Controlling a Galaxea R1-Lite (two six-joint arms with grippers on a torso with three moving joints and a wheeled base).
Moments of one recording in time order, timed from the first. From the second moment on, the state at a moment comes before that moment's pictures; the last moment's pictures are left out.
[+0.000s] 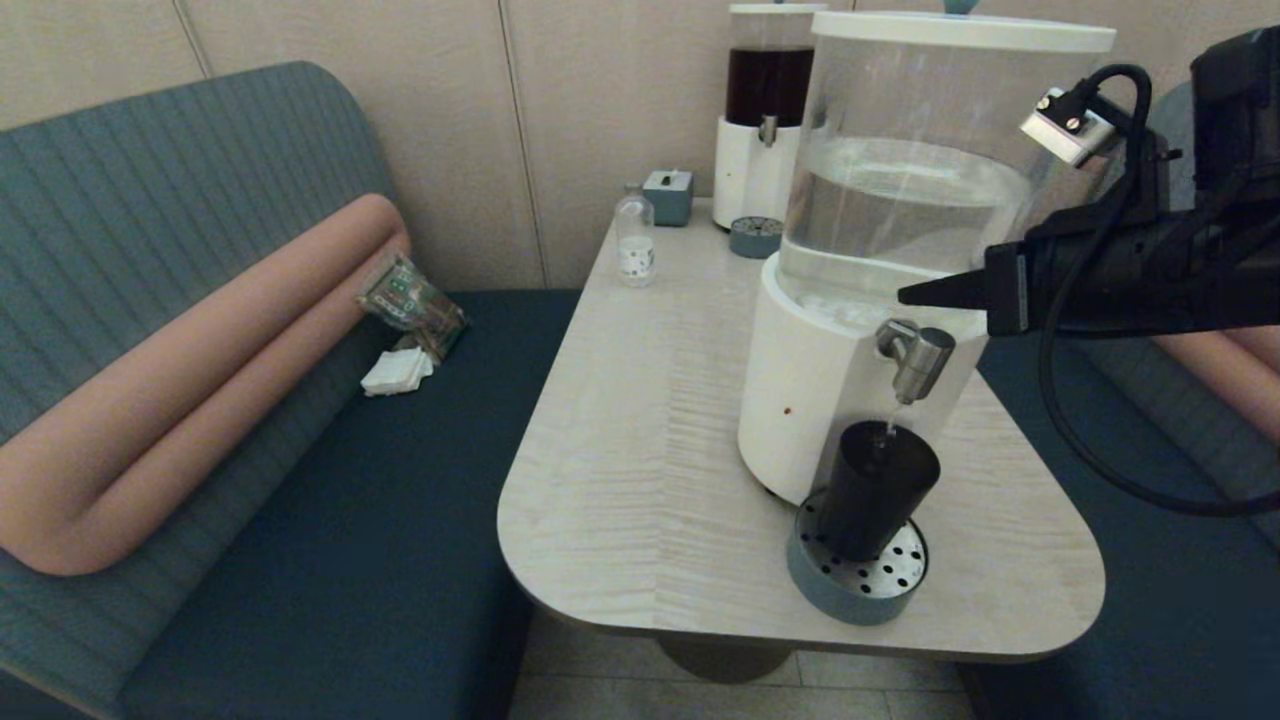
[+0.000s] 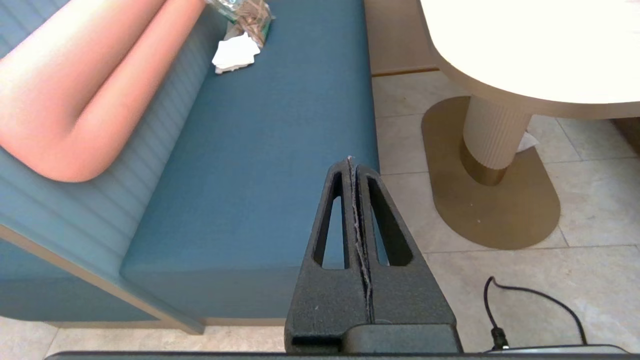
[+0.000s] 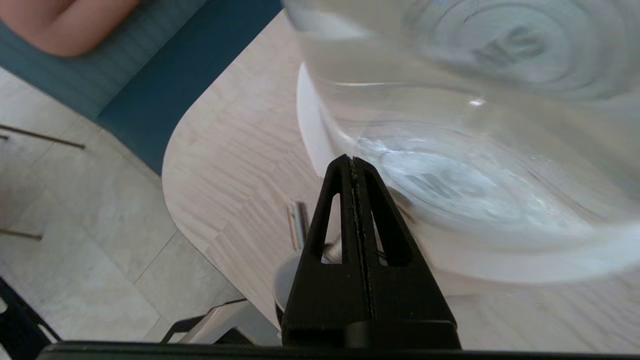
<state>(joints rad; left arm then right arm) 0.02 0.00 -0.01 0.06 -0.03 0.13 0.26 1.60 -1.41 0.18 0.32 0.02</state>
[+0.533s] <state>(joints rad) 0.02 0.00 -0.01 0.06 -0.03 0.13 0.20 1.44 -1.30 0.17 0.31 0.02</state>
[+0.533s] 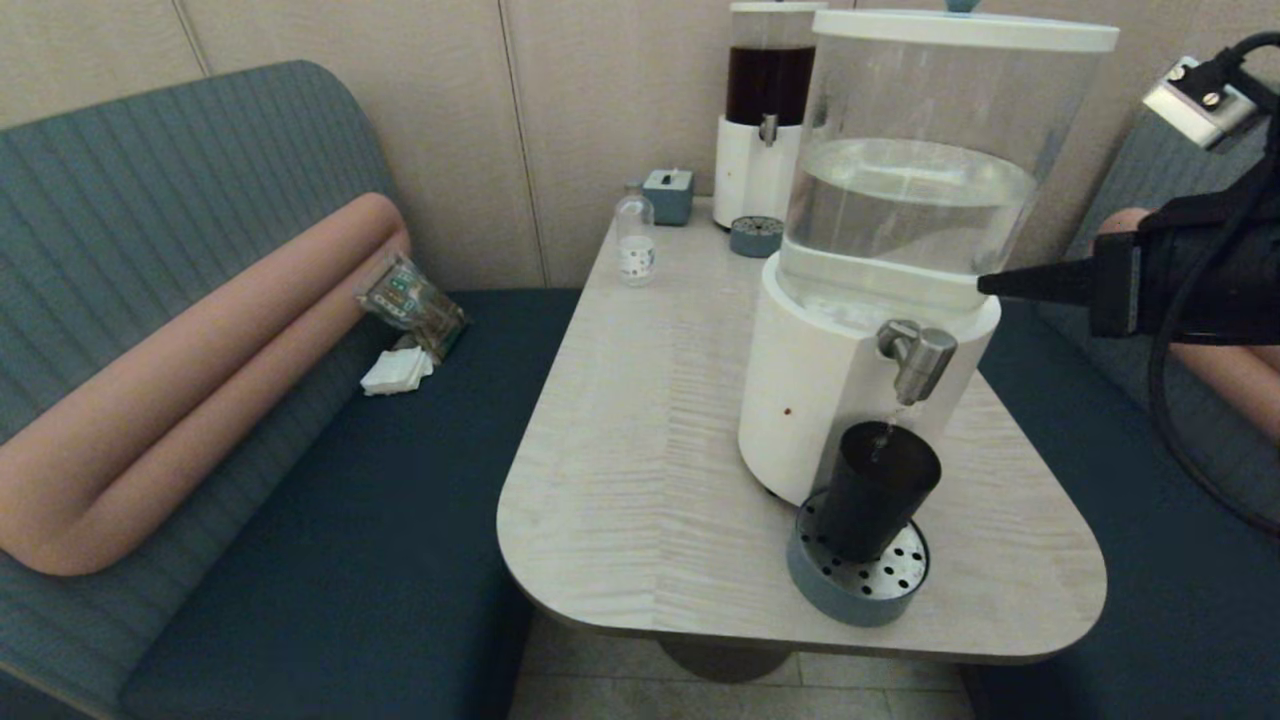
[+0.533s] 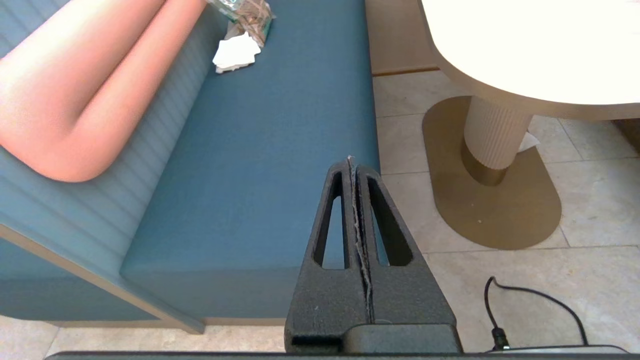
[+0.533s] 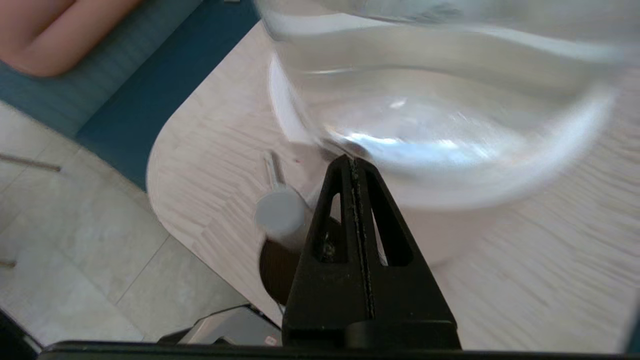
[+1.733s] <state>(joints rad) 0.02 0.00 -0.01 0.06 -0.03 0.13 -0.09 0.71 -0.88 0.29 0.31 0.02</state>
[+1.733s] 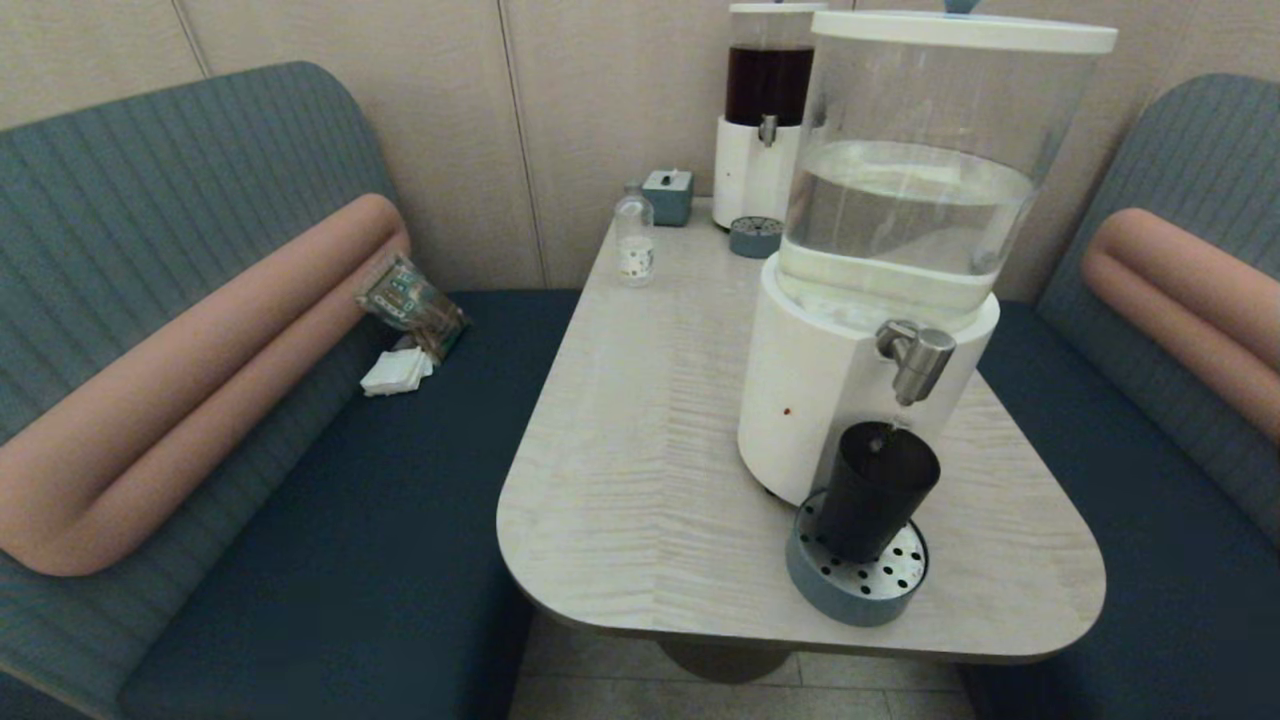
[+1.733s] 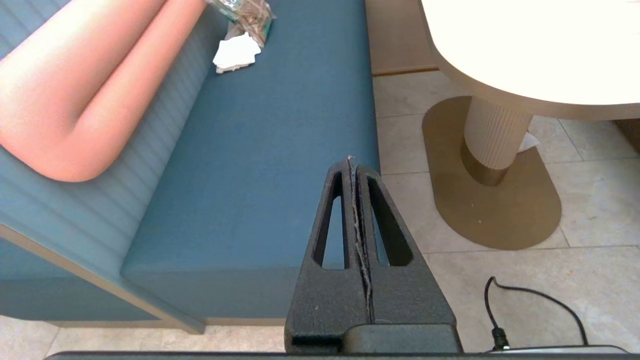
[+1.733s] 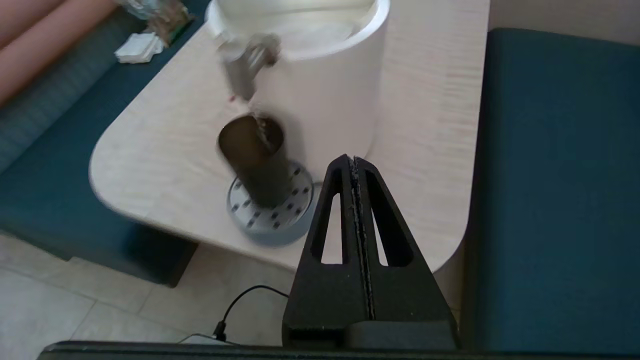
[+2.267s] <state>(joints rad) 0.02 0.00 -0.01 0.06 -0.03 0.13 -0.09 0.36 -0.66 0.29 0.27 0.01</state>
